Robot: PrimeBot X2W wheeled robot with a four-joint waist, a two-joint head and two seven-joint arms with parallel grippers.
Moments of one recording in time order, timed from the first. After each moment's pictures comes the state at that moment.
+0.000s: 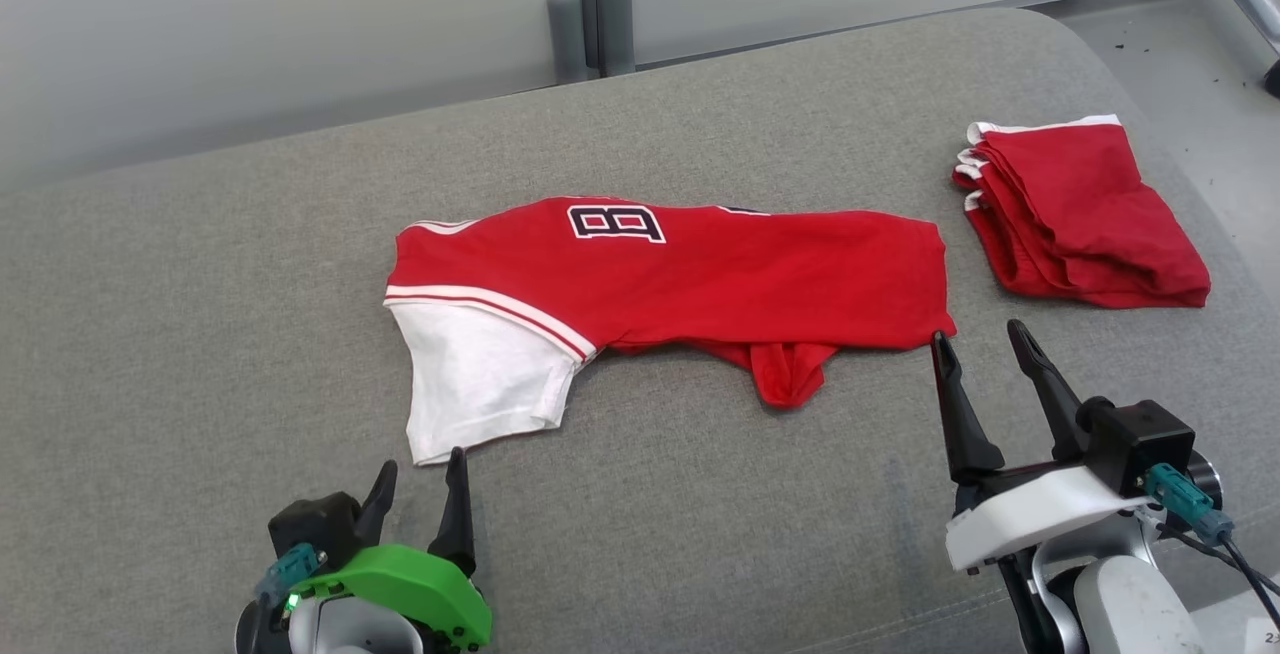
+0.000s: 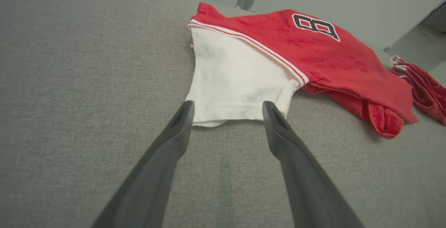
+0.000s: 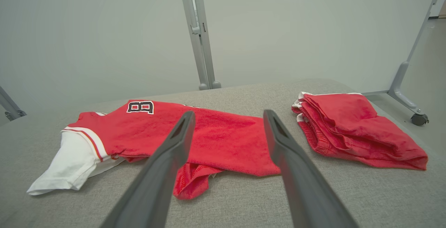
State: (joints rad) left arm -0.09 0.06 -0.23 0.39 -0.46 0.03 -0.16; right arm -0.08 -0.05 0.04 0.11 0.16 0.13 -0.19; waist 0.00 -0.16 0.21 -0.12
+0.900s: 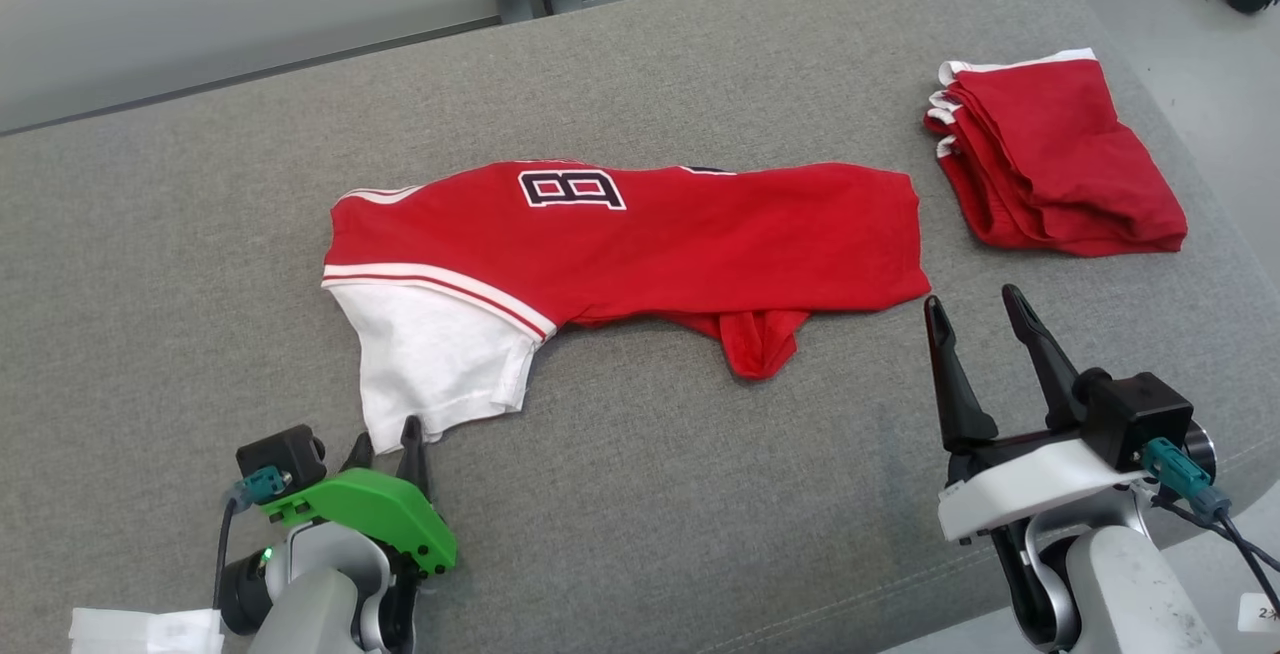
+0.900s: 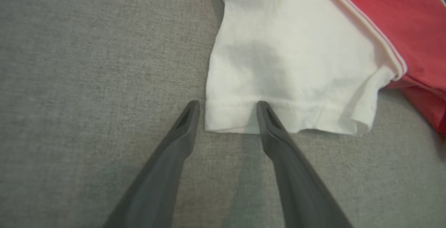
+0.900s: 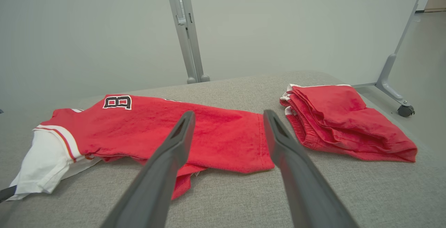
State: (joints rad) left arm -0.35 0.05 -0.20 0.79 -0.60 0.01 -0.12; right arm -0.13 -0.05 0.05 0.13 0.16 0.13 -0.21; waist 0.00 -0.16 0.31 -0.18
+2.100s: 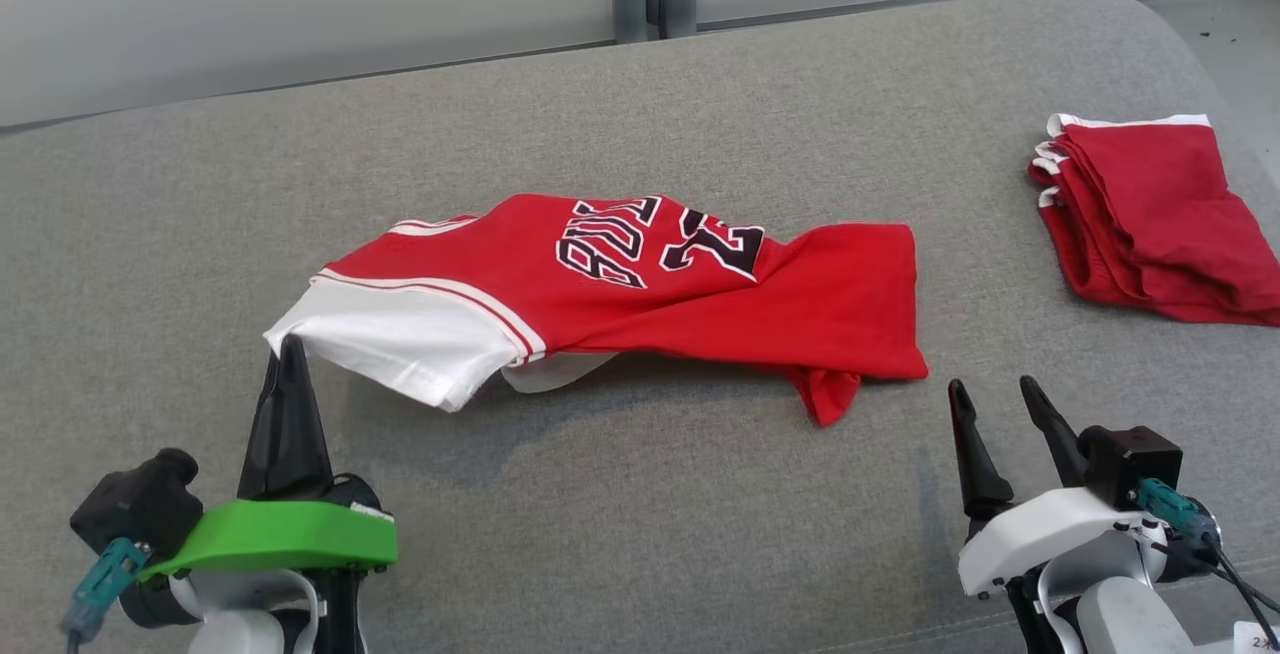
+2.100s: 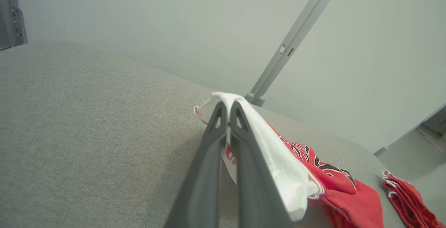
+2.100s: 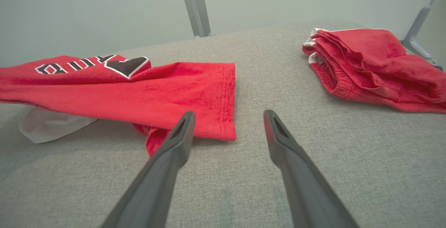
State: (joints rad) left arm -0.08 0.13 -0.14 0.04 -0.63 0.10 -0.20; right arm -0.11 -0.05 -0.02 0.32 0.17 0.13 -0.20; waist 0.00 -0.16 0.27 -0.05
